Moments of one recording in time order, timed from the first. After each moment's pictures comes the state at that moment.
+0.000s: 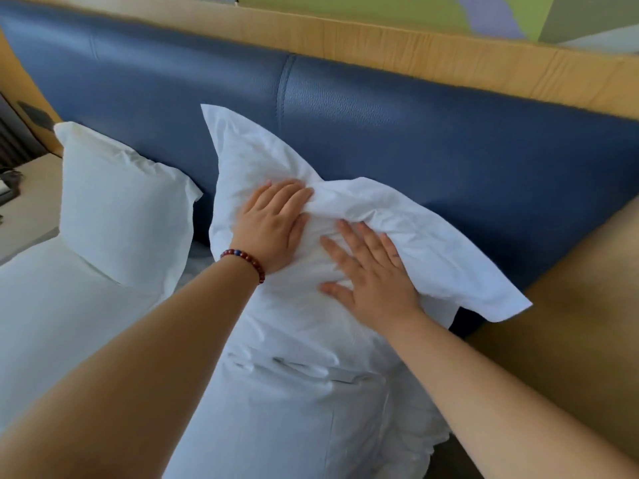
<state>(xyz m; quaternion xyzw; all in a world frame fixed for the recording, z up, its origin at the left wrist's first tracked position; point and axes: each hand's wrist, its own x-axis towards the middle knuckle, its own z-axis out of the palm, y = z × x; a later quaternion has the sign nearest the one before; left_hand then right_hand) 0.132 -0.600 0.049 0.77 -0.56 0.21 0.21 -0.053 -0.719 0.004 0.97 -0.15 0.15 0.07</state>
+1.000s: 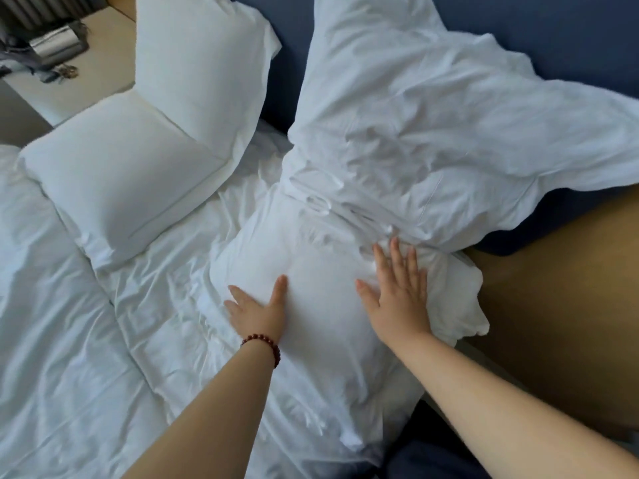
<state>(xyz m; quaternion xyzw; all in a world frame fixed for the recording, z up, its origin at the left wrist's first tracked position) -0.052 -0.359 -0.164 0.83 0.22 -0.23 0.46 -0.155 -0.548 -0.126 0.95 -0.26 0.00 -0.19</state>
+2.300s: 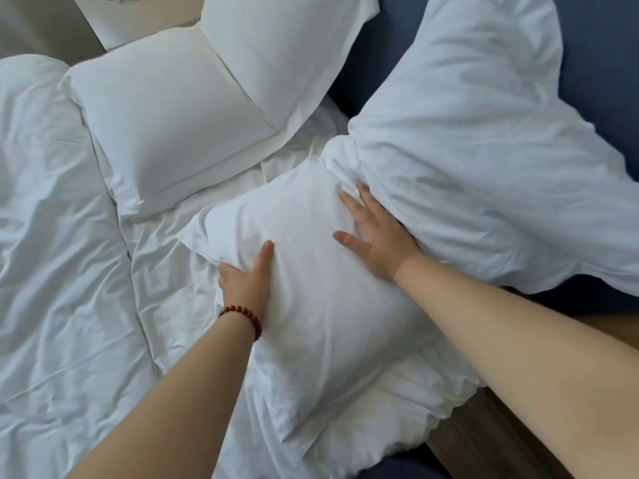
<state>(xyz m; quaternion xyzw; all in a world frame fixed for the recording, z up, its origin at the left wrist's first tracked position) 0.015 -0.325 -0.158 0.74 0.33 -0.16 0.56 0.021 -0.564 -0.136 0.97 0.01 -0.07 -0.24</state>
